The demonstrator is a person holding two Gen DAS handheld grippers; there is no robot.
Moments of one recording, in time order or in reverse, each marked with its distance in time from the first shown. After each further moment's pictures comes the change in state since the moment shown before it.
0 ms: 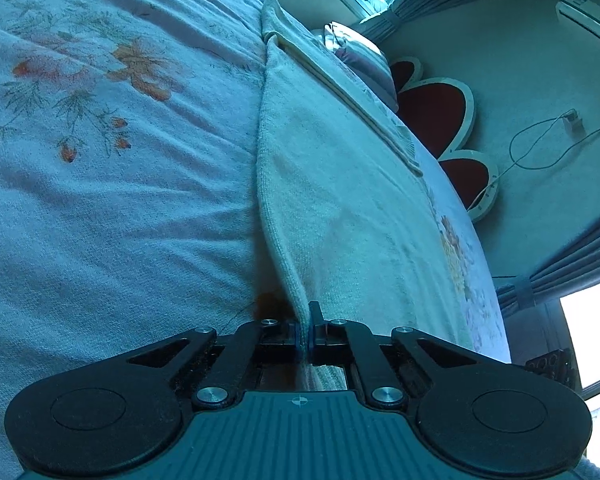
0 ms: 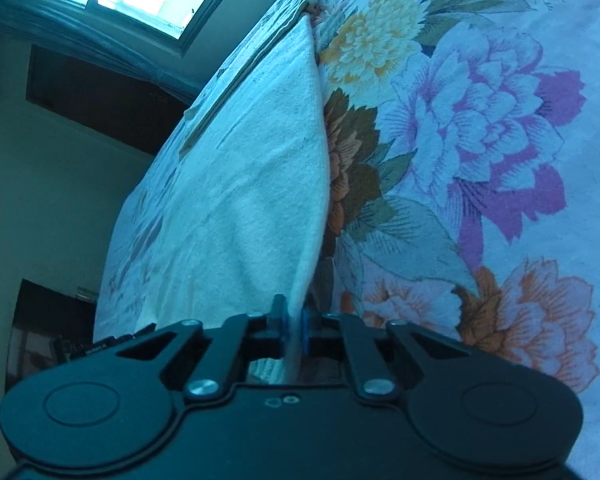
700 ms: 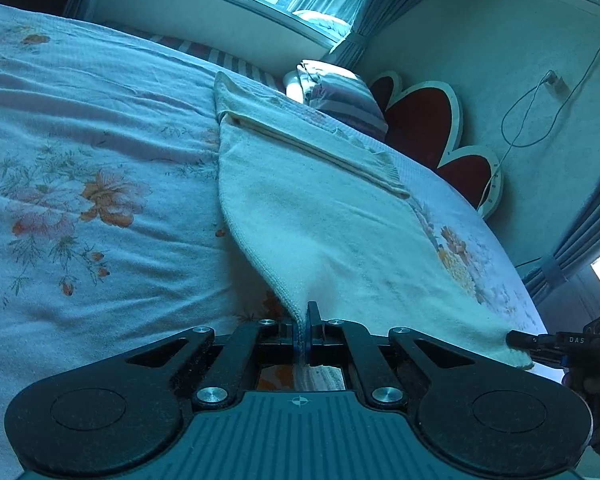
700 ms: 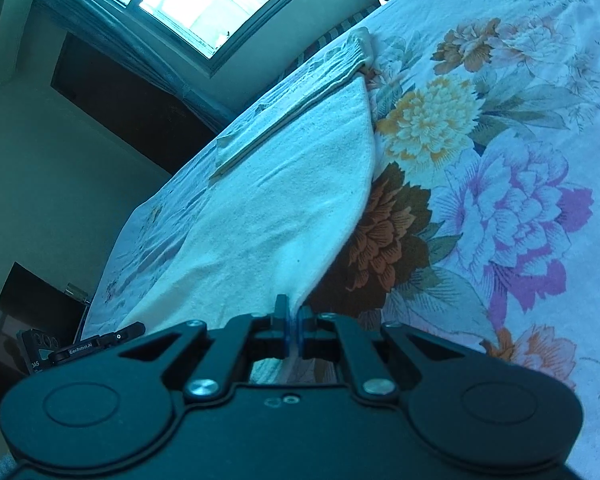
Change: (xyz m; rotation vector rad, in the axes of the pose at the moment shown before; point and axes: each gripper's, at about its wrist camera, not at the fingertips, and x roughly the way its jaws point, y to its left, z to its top) left arm -0.036 -0.057 0.034 0.226 -0.134 0.098; right arm -0.033 0.045 0.012 -0.133 -0.138 -0.008
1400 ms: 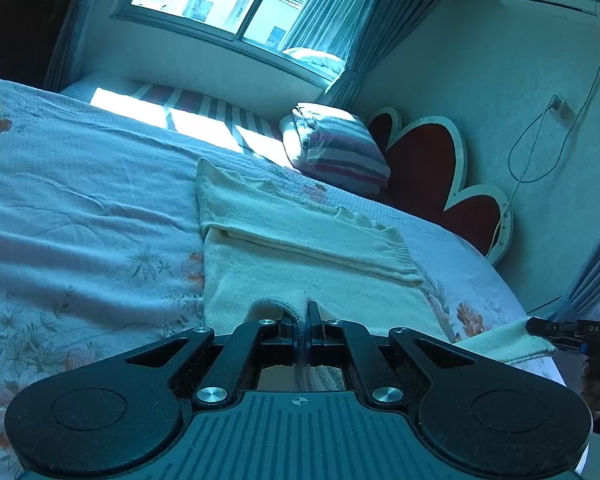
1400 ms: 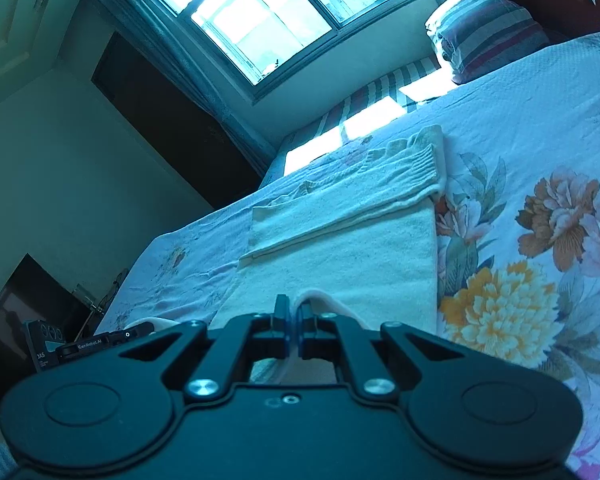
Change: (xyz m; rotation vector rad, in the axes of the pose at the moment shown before) left arm 0.051 -0.011 0.121 0.056 -0.112 0.021; right arm 0.034 0.037 0.131 -0.166 -0.078 0.061
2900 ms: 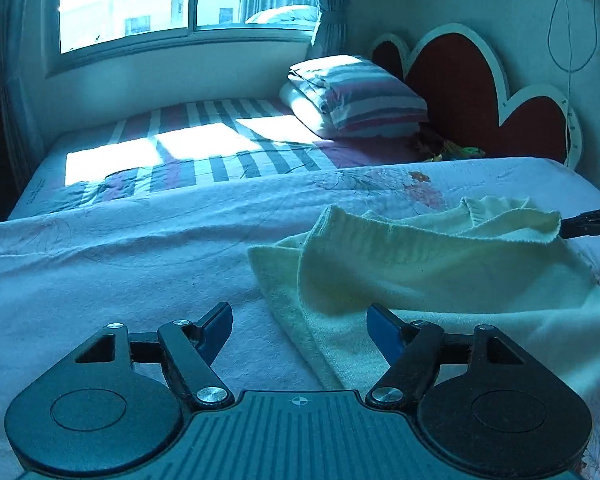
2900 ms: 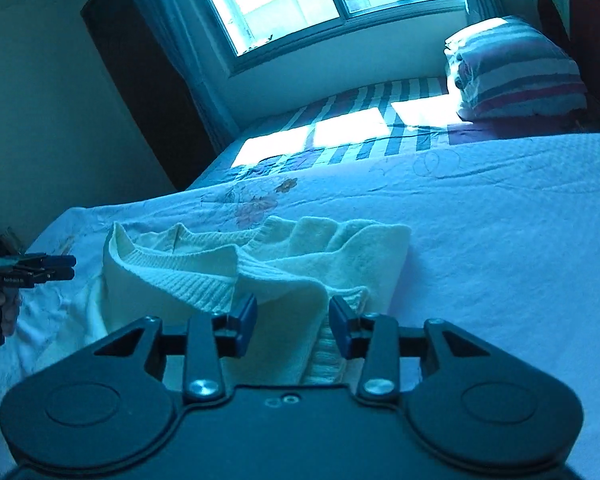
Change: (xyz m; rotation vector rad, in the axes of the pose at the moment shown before) left arm 0.229 0.069 0.140 0.397 0.147 0.140; right arm 0.204 -0.112 0.136 -0.278 0.080 -0.132
